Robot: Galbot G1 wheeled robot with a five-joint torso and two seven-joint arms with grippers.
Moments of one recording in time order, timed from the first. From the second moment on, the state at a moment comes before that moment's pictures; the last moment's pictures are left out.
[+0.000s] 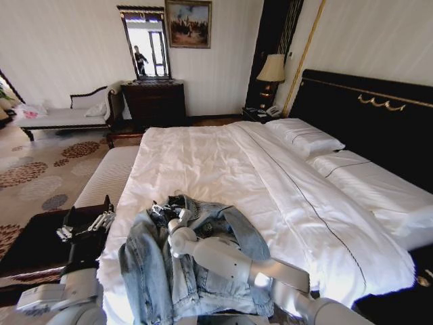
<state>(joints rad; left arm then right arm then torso) 1.81 -1.61 -0.87 -2.50 -0.41 -0.07 -0.05 -0.48 1.56 -0.70 1.23 1.36 0.30 0.49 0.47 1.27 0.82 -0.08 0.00</state>
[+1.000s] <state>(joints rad) 1.81 -1.59 -0.89 -2.49 -0.43 -0.06 -0.06 -0.50 1.57 -0.67 1.07 1.28 0.24 0.44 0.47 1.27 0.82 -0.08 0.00</state>
